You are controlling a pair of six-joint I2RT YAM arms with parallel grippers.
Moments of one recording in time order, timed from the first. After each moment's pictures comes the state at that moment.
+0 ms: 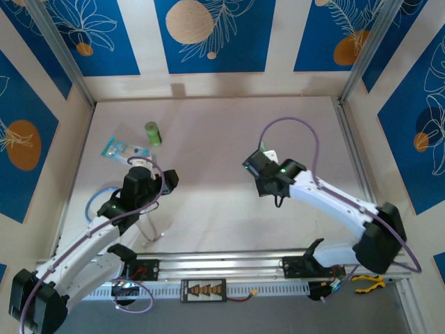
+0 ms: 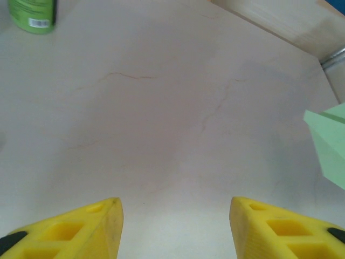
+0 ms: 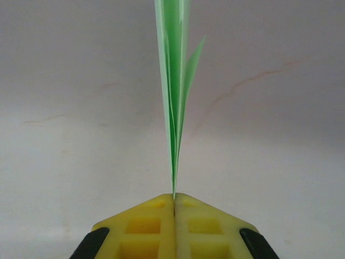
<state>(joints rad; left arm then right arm) -0.48 0.82 0.51 -0.21 -0.07 -0.65 0.79 1.34 1.06 -1.03 0.52 0.51</state>
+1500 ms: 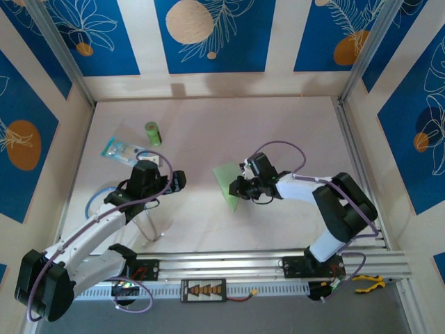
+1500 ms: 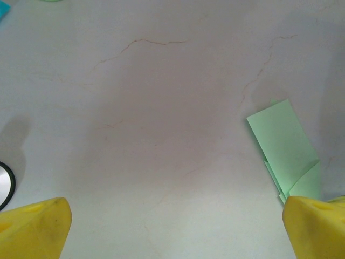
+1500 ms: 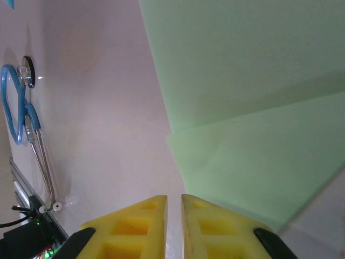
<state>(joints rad) -0.46 0.98 0.59 -0.30 -0.05 -0.55 0.57 1.62 0.73 -0.04 -0.50 0.76</state>
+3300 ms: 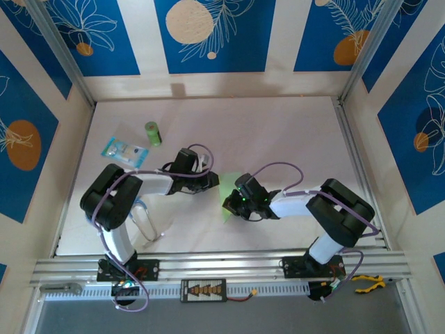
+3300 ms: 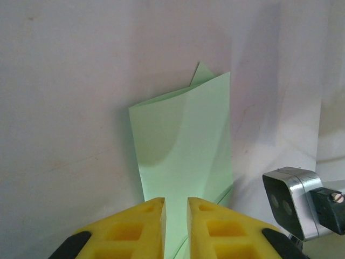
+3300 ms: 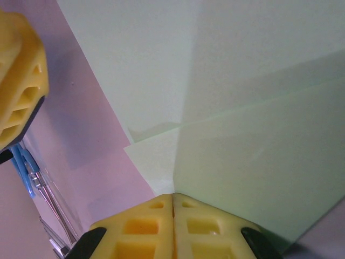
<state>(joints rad) -0.57 1.80 0.83 0.16 0.54 -0.81 0.81 1.59 0.56 0.16 -0.23 1.30</state>
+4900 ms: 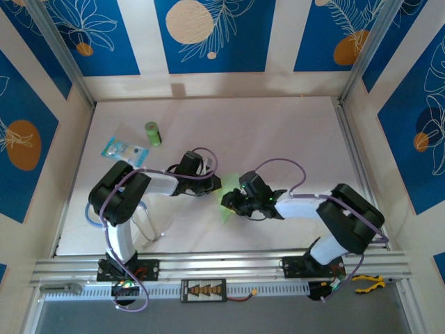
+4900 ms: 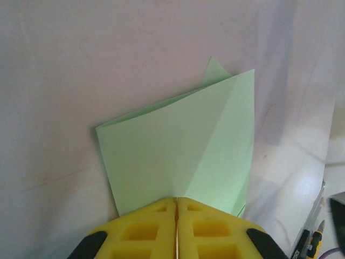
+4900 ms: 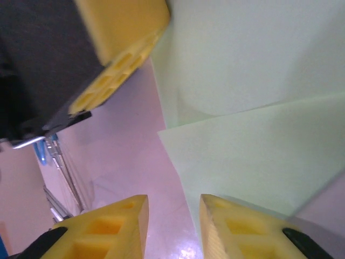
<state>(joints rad) -0.60 1.87 0.84 0.20 0.51 -0.85 0.76 1.47 0.54 0.13 -0.31 1.17</state>
